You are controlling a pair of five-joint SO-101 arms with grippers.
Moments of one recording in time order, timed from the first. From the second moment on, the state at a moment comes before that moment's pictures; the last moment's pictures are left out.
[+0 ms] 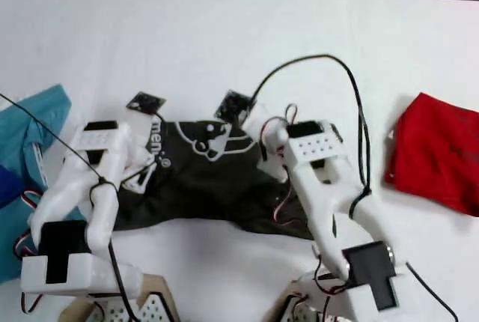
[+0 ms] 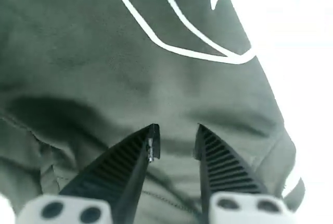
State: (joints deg) left arm -11.6 0.6 40.6 60.5 -20.6; right arm -18.4 -7.1 33.6 58.2 47.8
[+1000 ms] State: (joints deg) left arm -11.6 0.6 40.6 60.4 -21.6; right arm -18.4 -14.6 56.6 48.3 50.3
